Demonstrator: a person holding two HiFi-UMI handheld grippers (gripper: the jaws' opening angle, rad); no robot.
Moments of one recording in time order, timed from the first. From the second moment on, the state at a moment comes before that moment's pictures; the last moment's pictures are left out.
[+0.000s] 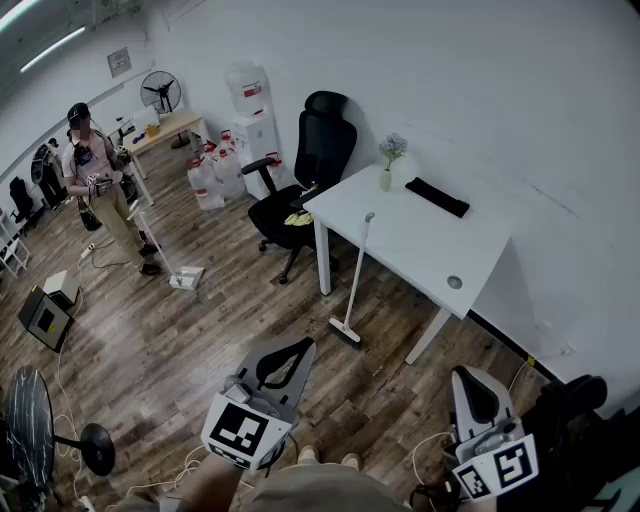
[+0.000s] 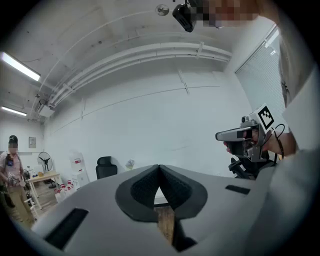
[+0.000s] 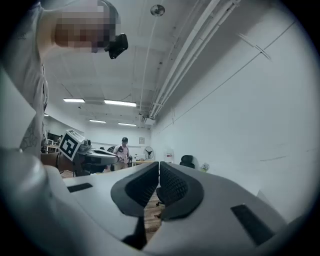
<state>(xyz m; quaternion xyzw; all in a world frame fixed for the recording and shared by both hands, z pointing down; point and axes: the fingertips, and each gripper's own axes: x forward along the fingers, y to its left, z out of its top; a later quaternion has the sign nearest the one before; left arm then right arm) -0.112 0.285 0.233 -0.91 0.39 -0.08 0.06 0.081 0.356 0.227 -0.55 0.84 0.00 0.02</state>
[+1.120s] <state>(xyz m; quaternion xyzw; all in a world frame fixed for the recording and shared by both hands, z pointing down) -0.061 0.267 0.234 -0.91 0.41 -0.05 0.06 0.133 0.335 0.269 -0.53 0.84 -0.03 -0.01</state>
